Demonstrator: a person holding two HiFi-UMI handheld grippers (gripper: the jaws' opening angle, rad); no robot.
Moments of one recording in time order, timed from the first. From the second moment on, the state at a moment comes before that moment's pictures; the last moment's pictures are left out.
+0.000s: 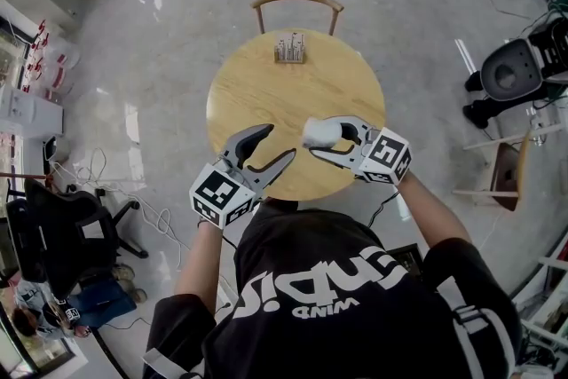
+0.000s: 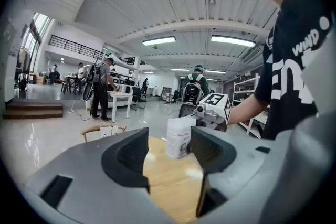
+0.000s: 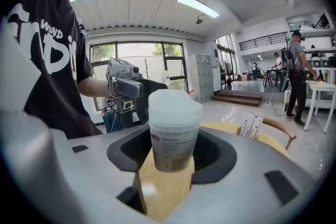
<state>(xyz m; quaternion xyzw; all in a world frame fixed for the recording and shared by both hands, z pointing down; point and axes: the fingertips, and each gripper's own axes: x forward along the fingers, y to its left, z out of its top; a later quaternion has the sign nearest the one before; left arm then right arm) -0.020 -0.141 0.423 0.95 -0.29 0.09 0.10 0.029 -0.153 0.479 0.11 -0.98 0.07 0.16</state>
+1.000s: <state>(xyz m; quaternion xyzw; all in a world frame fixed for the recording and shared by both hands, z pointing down) 0.030 -0.135 0.429 0.97 -0.16 0.14 0.07 0.003 -0.130 0.470 0.06 -0.98 0.06 0.17</state>
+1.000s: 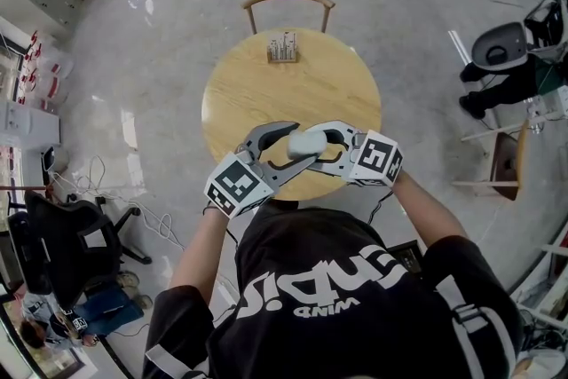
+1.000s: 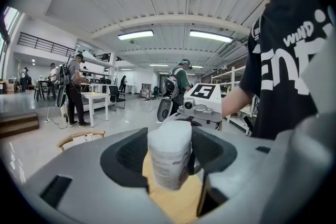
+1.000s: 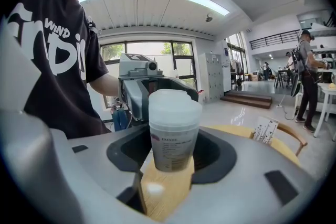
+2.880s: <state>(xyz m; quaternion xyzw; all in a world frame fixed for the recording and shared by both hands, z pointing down) 0.024 -0.138 0.445 0.92 -0.16 0.09 0.35 -0.004 -0.111 0.504 0.06 -0.97 0.04 0.22</state>
